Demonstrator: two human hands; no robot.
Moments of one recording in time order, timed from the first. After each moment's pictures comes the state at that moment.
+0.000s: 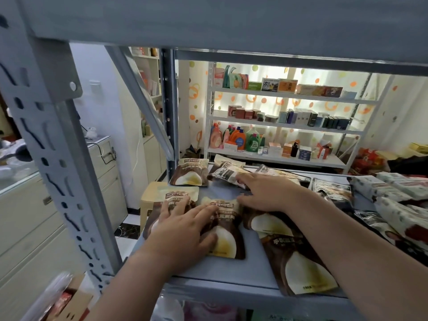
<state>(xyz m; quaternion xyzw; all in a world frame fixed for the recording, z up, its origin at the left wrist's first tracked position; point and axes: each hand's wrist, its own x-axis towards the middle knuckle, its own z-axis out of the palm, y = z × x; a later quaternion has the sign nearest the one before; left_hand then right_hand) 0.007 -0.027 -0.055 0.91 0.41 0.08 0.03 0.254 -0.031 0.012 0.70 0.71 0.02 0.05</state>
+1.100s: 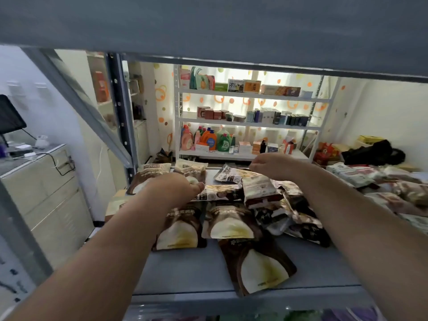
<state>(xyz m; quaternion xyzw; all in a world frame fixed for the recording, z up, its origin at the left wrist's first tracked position) 0.116 0.032 0.016 0.86 0.51 0.00 0.07 0.378 -0.044 0.047 0.80 0.60 -0.08 -0.08</state>
